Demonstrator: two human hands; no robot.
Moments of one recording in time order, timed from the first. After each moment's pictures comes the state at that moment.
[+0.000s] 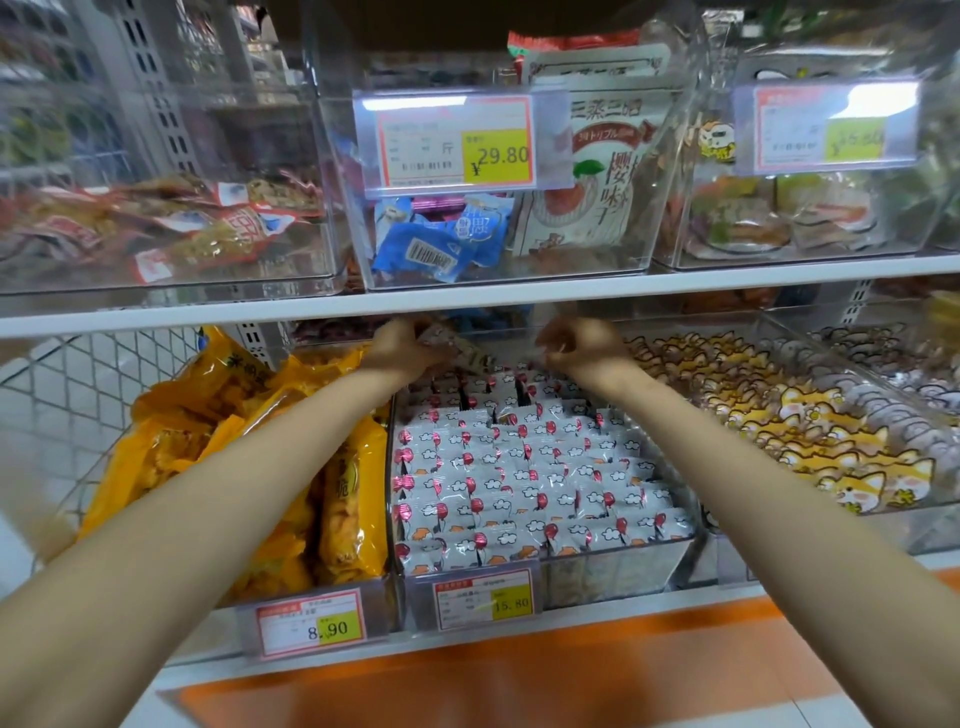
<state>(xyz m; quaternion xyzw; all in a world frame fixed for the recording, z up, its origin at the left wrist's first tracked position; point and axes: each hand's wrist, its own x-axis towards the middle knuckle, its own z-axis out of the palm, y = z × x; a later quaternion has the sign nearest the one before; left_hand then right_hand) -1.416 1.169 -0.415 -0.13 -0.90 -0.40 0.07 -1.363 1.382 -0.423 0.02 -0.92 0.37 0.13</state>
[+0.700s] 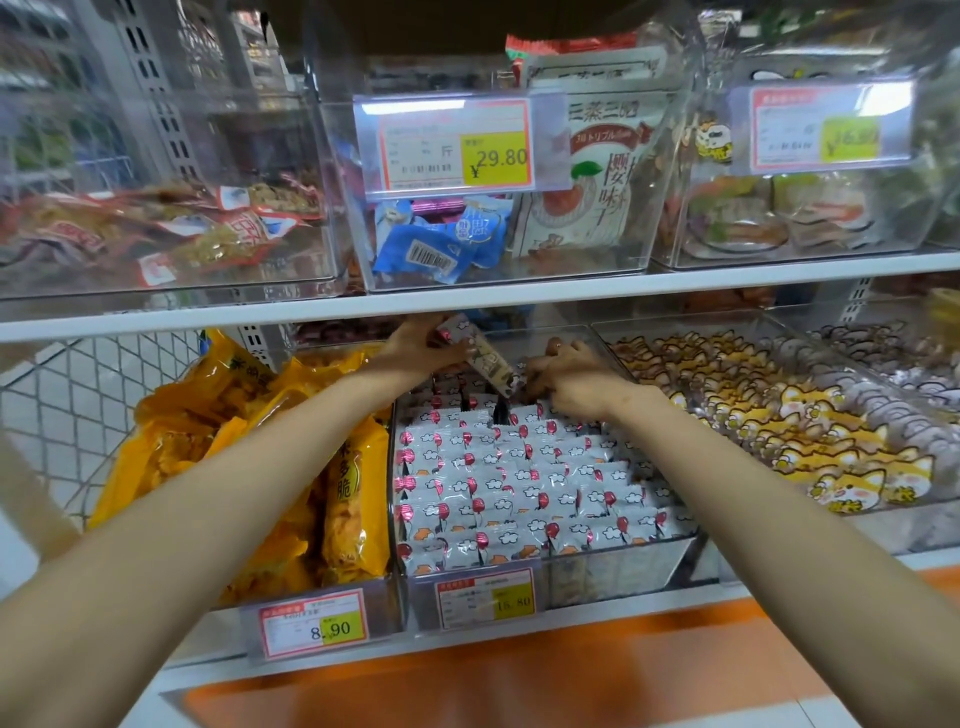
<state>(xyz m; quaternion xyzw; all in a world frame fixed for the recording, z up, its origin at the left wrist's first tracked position) -1.398 1.171 -0.408 -0.21 -0.86 -0.46 0.00 -1.374 1.382 -0.444 0.11 -0.99 0.02 0.00</state>
